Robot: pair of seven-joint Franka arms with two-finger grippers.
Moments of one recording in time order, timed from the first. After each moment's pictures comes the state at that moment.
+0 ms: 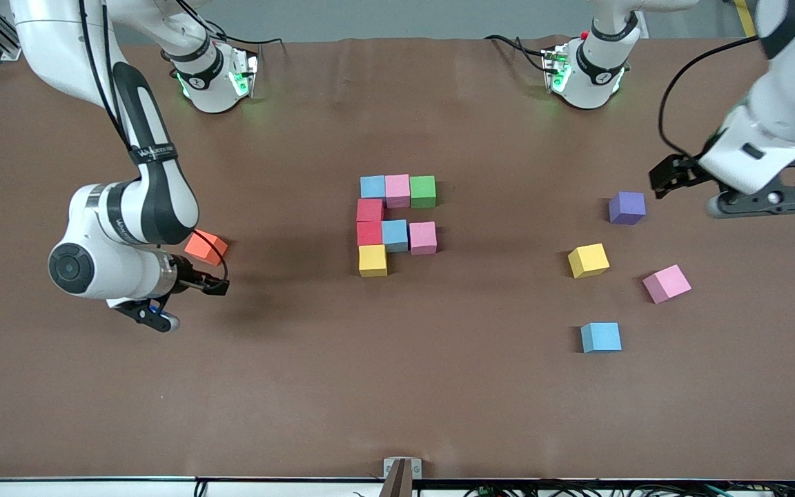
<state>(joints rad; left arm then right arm) -0.10 0.04 -0.06 -1.56 0.06 1.52 -0.17 0.31 0.46 -0.22 -1.77 0.25 1.97 0.42</state>
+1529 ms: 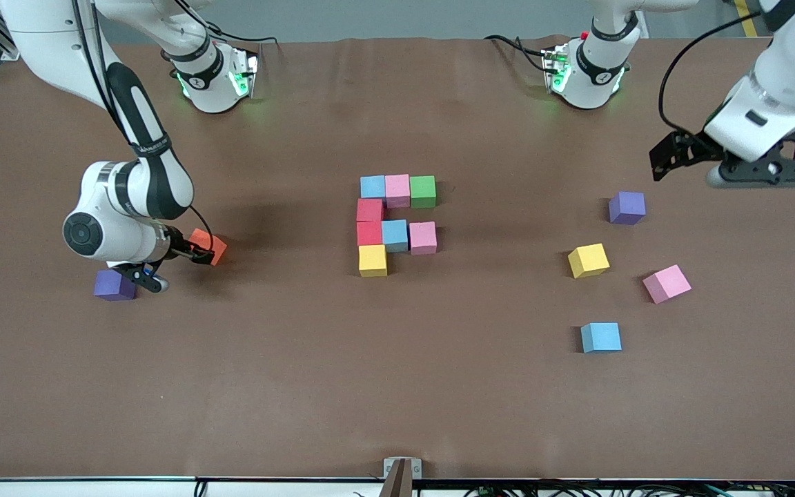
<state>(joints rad) -0.12 -0.06 -0.05 -1.76 0.04 1.68 -0.14 0.23 0.38 -0.18 -2.13 0.17 2.20 0.42</state>
